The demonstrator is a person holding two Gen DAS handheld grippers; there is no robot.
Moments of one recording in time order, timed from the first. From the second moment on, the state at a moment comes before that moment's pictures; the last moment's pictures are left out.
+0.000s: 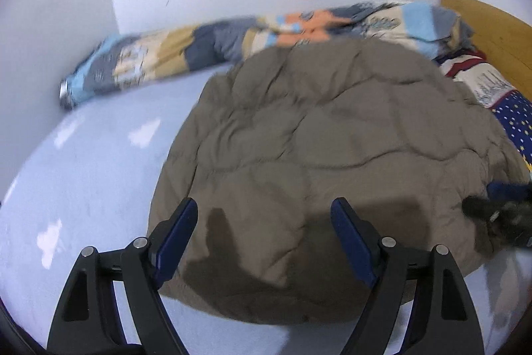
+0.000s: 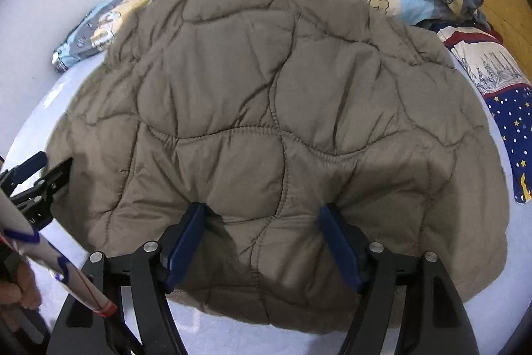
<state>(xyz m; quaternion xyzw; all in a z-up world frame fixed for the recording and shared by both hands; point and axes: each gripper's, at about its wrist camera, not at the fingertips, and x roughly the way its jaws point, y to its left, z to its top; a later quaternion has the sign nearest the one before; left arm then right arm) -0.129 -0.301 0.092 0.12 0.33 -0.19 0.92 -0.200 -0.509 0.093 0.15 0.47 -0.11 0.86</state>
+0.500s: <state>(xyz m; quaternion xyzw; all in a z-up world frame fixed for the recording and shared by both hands) -0.131 -0.322 0.078 0.12 0.35 -0.21 0.90 -0.257 -0.602 0.098 0.23 0.46 -0.21 0.83</state>
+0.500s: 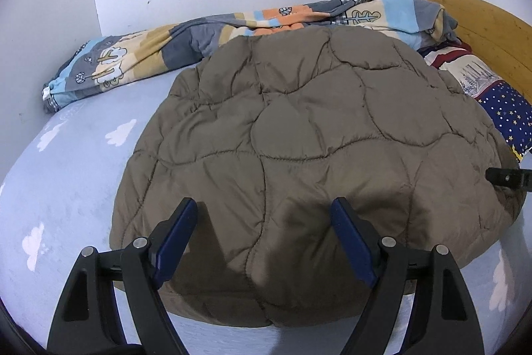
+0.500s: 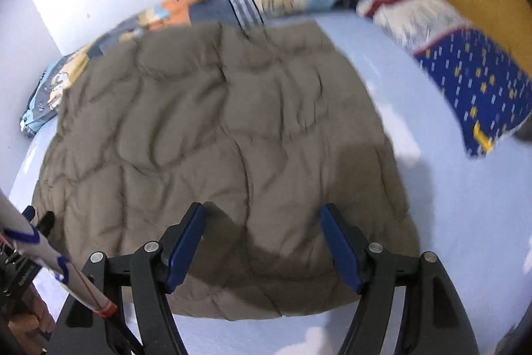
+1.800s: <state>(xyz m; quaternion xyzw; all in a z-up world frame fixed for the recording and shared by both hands) -0.133 -0.323 0.079 0.15 0.34 -0.21 0.91 -0.230 -0.547 0.130 0.17 0.40 -0.16 0.89</state>
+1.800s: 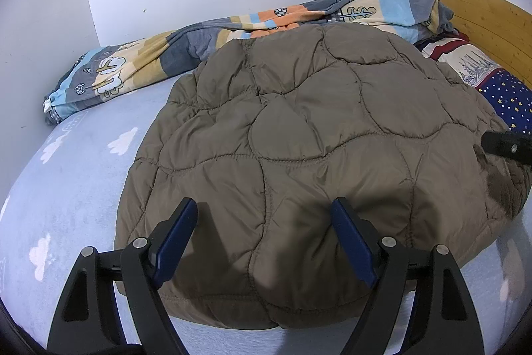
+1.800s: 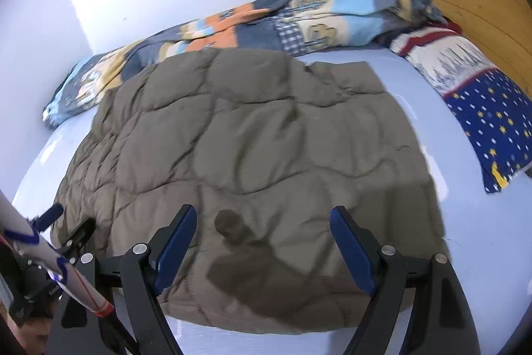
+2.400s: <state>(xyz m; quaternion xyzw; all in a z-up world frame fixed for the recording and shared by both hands) -0.113 -0.331 0.113 0.12 0.30 -0.22 0.92 -0.219 -0.553 0.130 0.17 0.40 -0.16 0.89</state>
